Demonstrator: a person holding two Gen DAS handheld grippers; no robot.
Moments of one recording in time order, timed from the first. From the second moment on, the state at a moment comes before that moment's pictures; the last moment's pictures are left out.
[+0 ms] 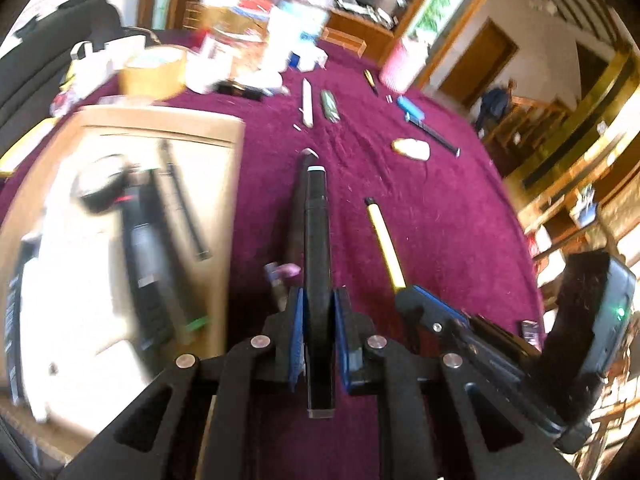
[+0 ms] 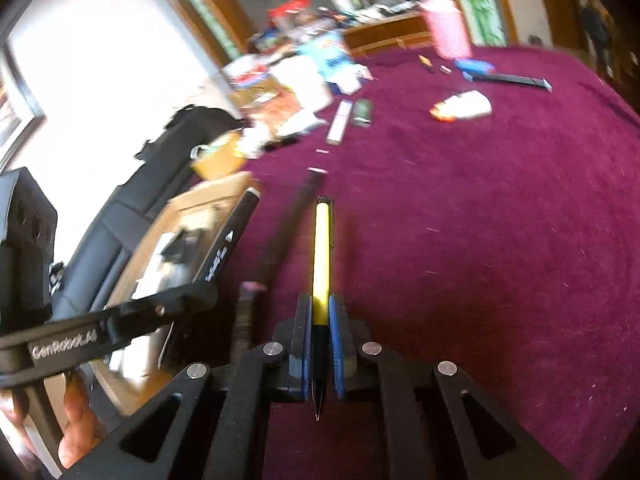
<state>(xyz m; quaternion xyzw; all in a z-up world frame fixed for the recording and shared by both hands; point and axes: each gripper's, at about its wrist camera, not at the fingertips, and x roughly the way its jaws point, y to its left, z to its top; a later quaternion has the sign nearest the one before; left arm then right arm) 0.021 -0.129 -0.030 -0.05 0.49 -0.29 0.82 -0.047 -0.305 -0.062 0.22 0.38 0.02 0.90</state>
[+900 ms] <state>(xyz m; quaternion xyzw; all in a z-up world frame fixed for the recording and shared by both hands) 0.061 0.023 -0.055 -0.09 0.49 -0.14 0.85 0.044 -0.162 -0.066 0.14 0.44 0.10 0.88</state>
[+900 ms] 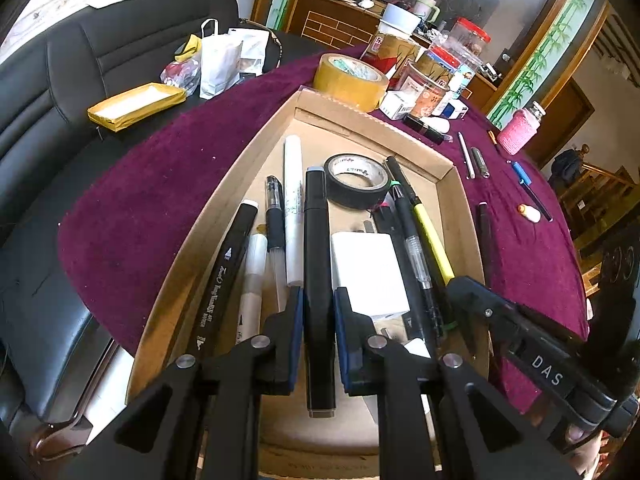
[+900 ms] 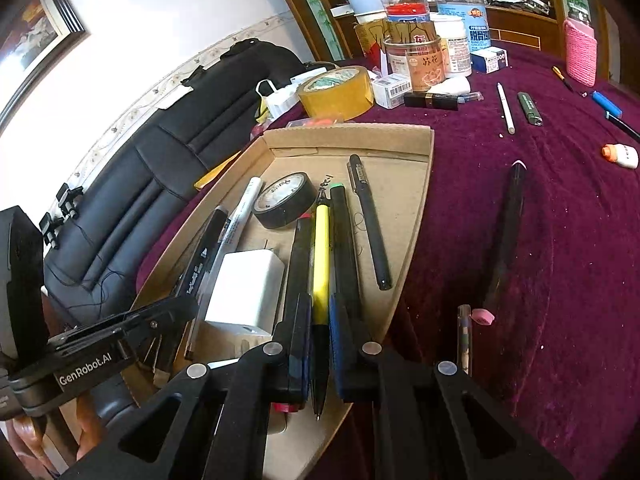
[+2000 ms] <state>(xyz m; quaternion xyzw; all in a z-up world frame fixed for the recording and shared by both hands) -0.028 0.005 0.015 0.02 0.41 -0.06 0.91 -0.063 -0.157 0.000 0.08 0.41 0.11 0.90</state>
